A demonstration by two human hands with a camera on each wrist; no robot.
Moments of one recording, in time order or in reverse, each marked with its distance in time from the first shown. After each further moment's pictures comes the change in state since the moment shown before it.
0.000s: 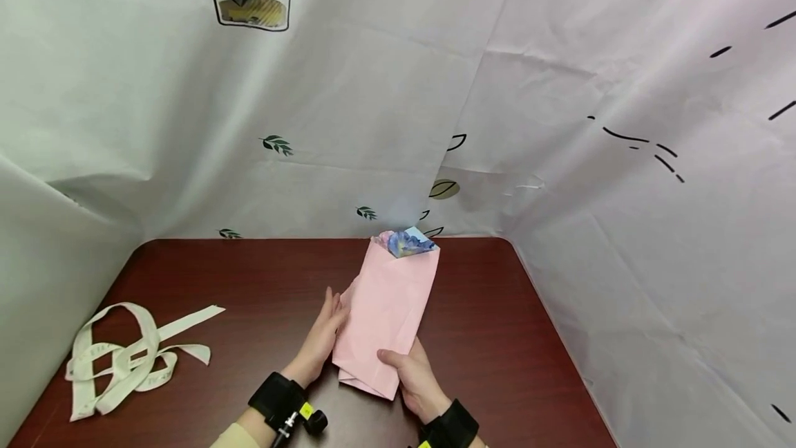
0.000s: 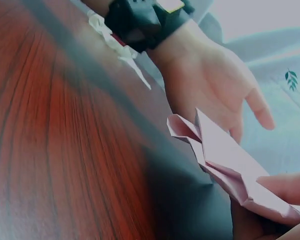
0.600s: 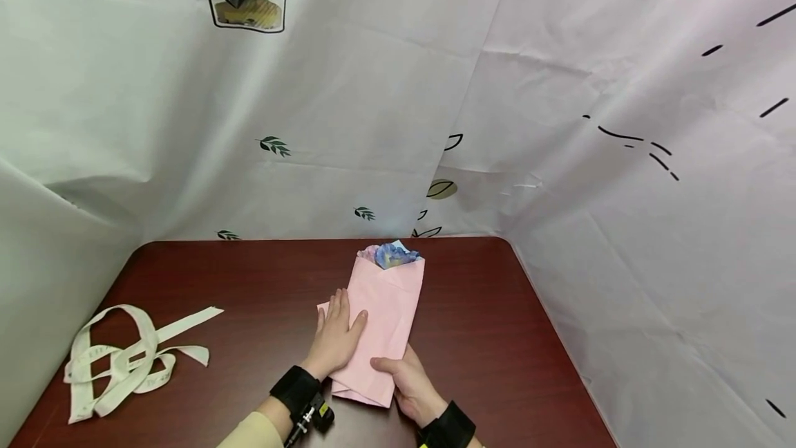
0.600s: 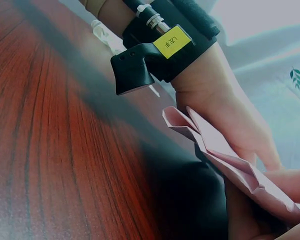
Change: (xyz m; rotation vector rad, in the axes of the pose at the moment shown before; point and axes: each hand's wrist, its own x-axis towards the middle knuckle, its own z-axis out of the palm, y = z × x) left_hand 0.008 -0.012 0.023 0.850 0.134 0.207; right_hand -0.007 0.009 -0.001 0.089 -0.114 0.085
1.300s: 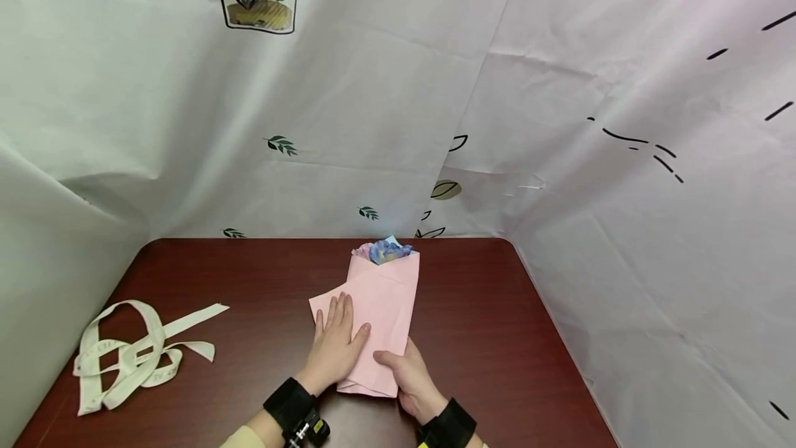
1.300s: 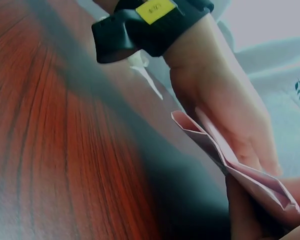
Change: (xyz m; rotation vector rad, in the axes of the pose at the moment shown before) left_hand -0.026 0.009 -0.012 0.126 0.053 0.095; right_hand 0.001 -0.005 0.010 -0.074 0.048 -0.046
